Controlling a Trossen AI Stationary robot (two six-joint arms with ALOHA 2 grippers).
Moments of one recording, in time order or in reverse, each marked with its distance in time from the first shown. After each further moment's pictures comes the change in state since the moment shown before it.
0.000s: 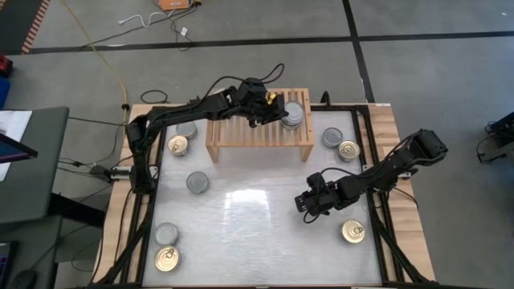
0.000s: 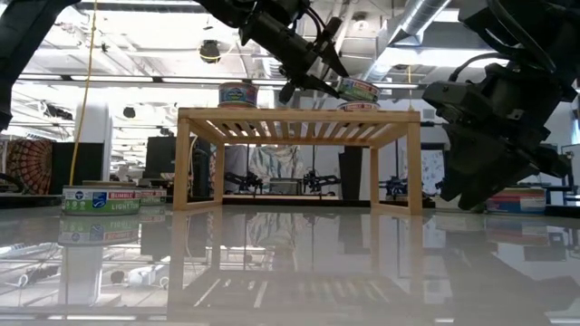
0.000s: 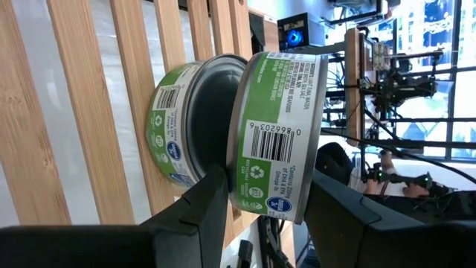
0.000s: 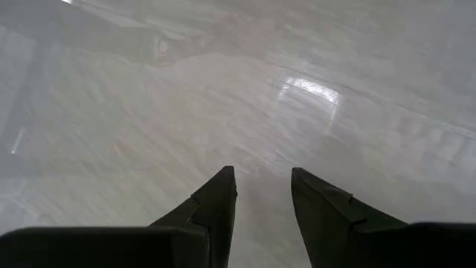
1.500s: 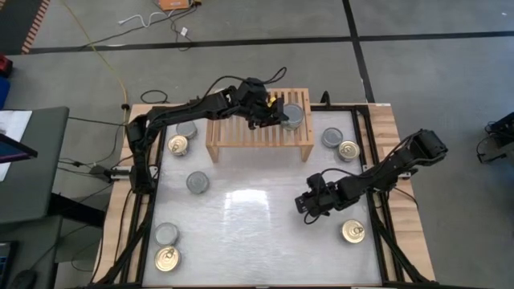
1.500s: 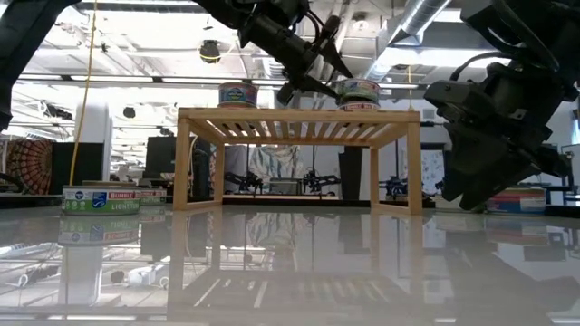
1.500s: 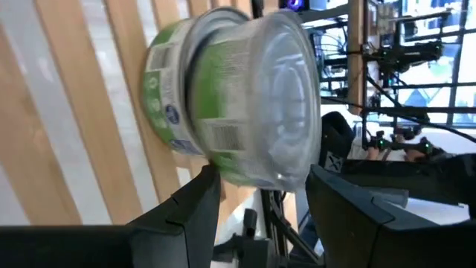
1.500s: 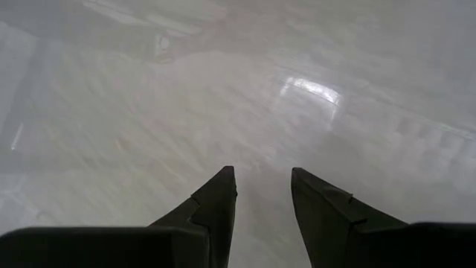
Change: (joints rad) left arm 0.011 0.000 -0.002 -0.033 0.116 0.042; right arm 0.008 0.000 0.000 -0.002 0.000 -0.004
